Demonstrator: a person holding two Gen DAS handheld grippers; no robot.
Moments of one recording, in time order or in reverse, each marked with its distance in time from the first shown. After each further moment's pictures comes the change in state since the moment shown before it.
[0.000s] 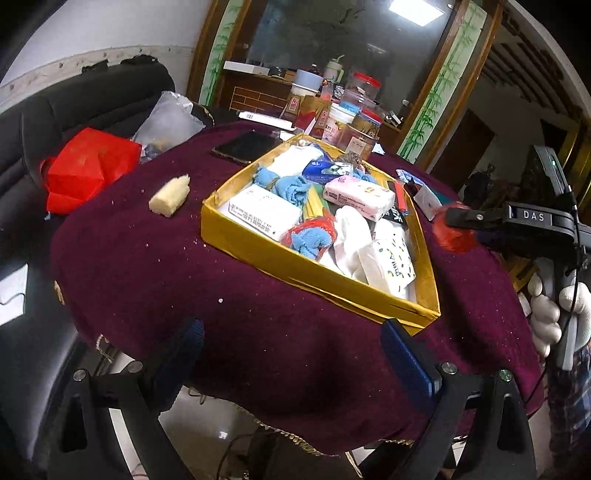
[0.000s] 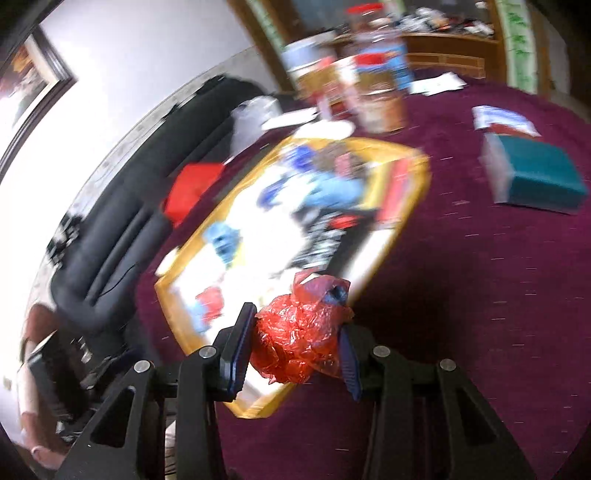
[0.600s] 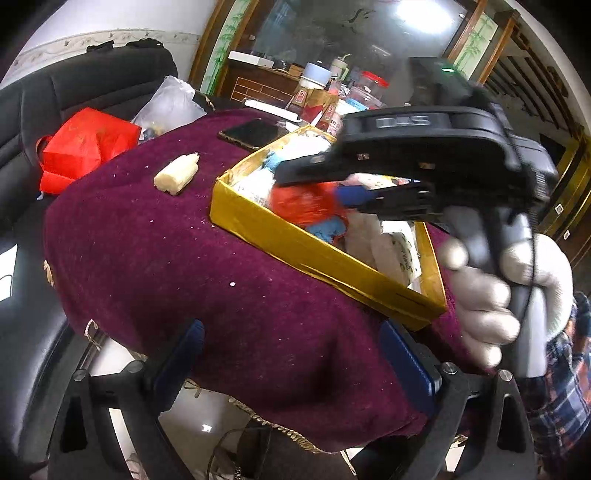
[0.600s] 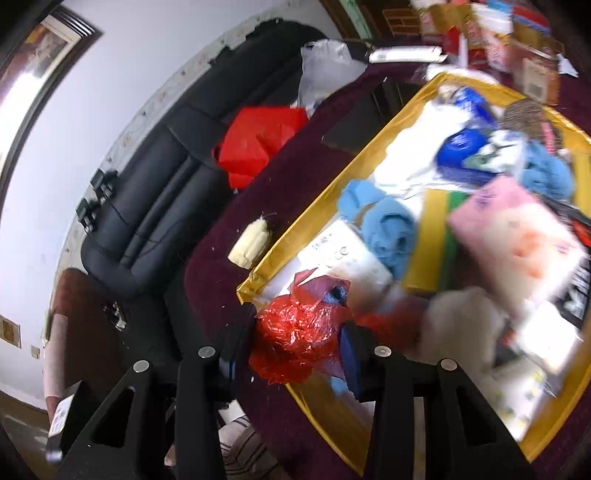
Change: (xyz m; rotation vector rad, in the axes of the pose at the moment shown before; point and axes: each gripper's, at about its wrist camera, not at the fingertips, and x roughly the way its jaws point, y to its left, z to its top) left arm 0.006 0.018 -0.005 -0.049 0.017 -0.045; right arm 0.123 0.132 0.006 -0.075 0.202 0.216
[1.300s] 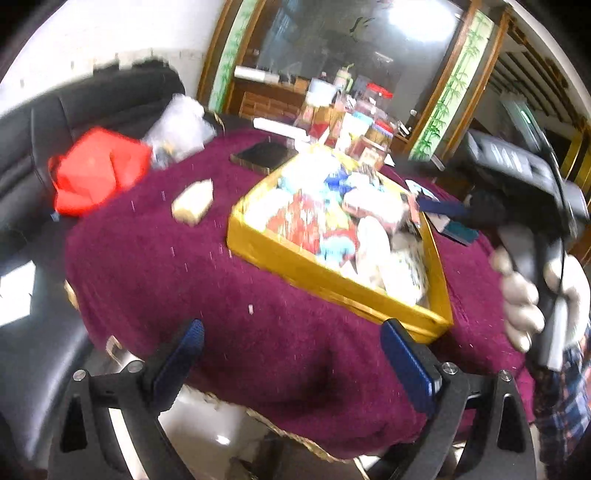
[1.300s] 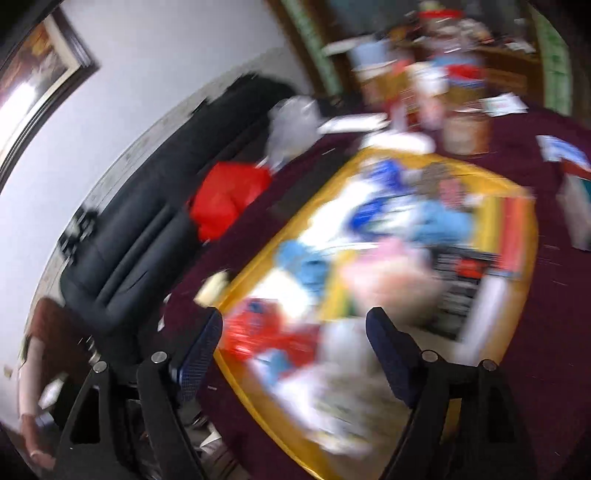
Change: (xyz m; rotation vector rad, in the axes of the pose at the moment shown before) left arm -0.020 -0.014 0.012 0.059 -0.080 0.098; right arm -0.058 -0.015 0.006 -0.016 -0.179 -0.115
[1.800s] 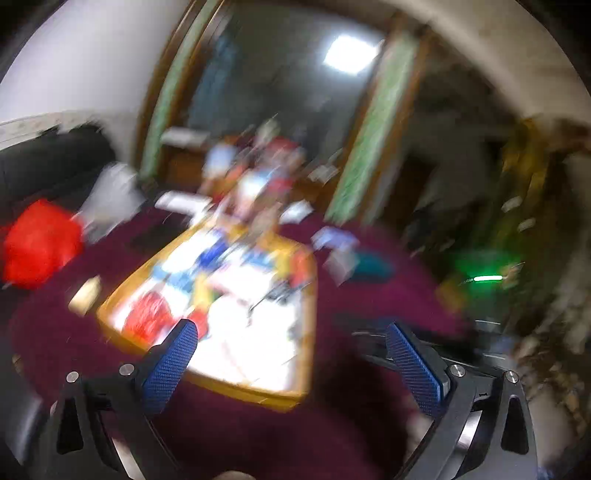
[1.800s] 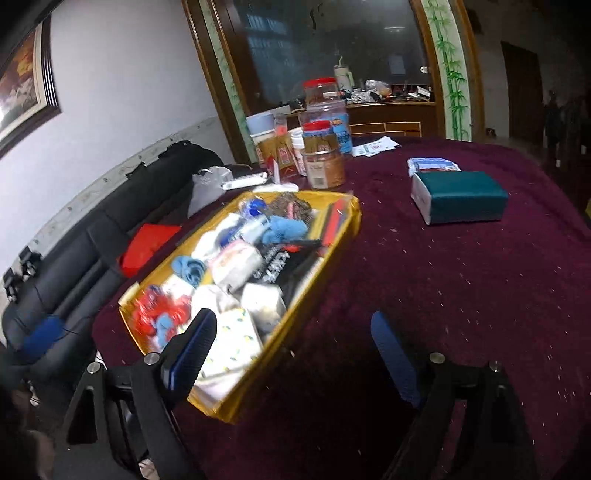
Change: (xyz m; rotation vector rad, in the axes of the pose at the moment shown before) left arm -0.013 -0.108 0.026 0.095 -0.151 -0.148; right arm -0.106 -0.071 -0.094 0.081 -0.340 -0.317
